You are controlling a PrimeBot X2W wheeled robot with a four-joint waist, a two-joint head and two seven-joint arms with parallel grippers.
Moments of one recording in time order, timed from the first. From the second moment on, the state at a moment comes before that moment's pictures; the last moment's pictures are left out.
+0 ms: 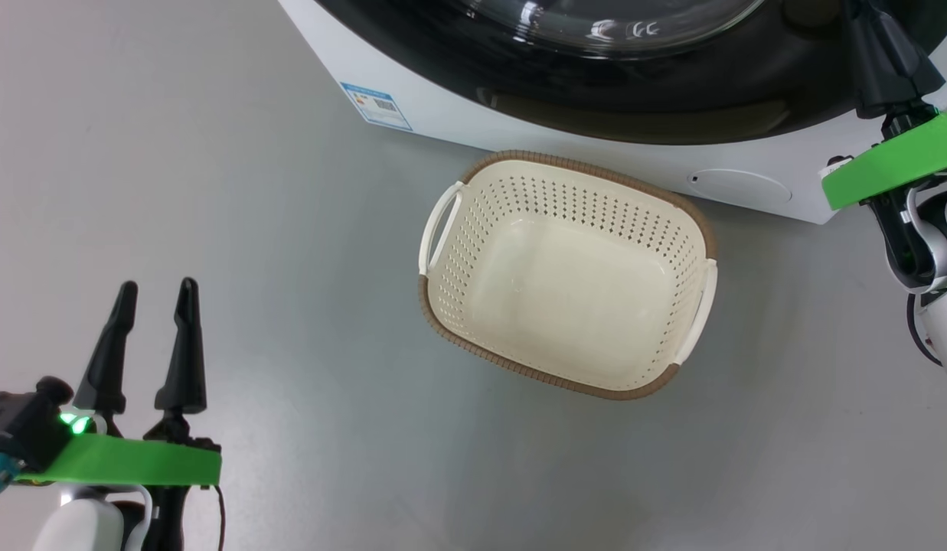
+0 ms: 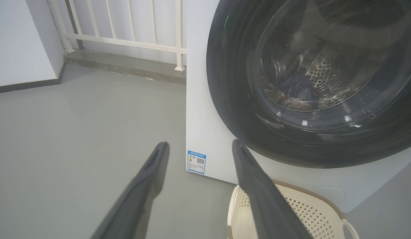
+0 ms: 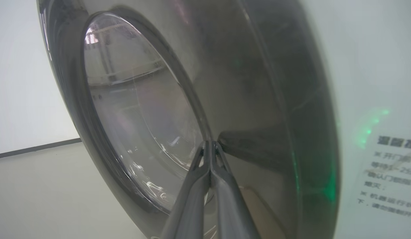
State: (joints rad) left arm -0.27 0.26 -0.13 0.21 -0.58 -0.13 -0.26; right arm -0.83 -0.41 0.33 0.48 0.52 0.14 -0.25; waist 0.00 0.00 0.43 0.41
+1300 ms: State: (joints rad) left arm -0.23 0.27 -0.13 0.22 -0.57 -0.13 -0.26; right arm -0.66 -0.39 0.32 0.29 0.52 0.13 -0.25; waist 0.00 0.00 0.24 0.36
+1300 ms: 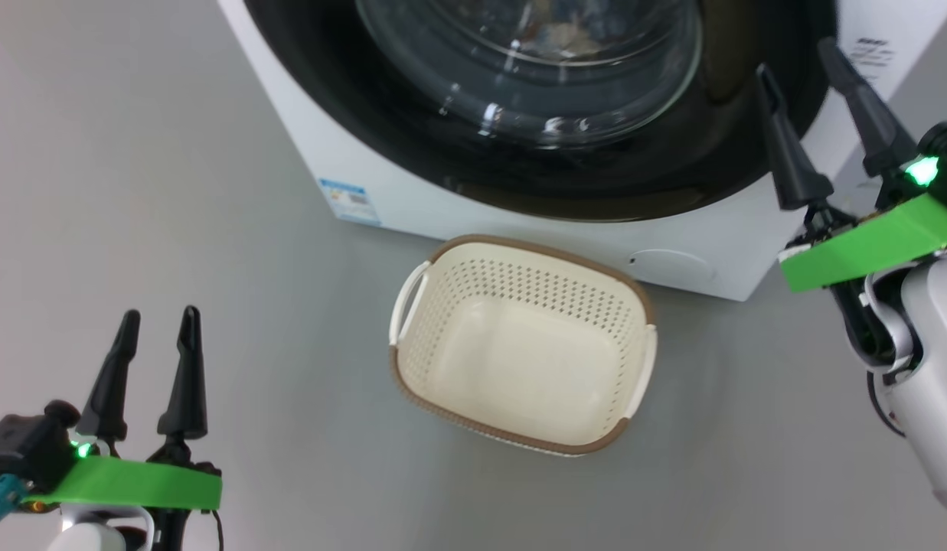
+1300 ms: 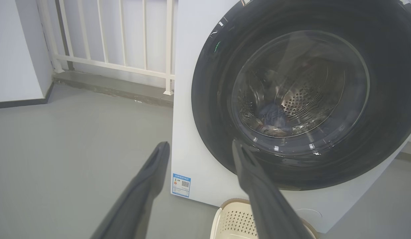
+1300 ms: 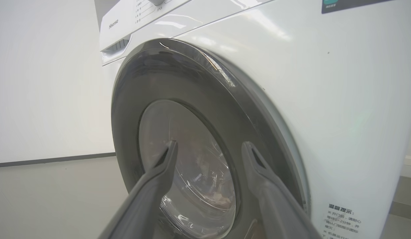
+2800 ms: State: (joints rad) left arm -0.08 0.26 -0.13 0.19 -0.56 -0.13 -0.26; right arm -0.23 -0.29 0.24 0.21 0.50 0.13 -0.25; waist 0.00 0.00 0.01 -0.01
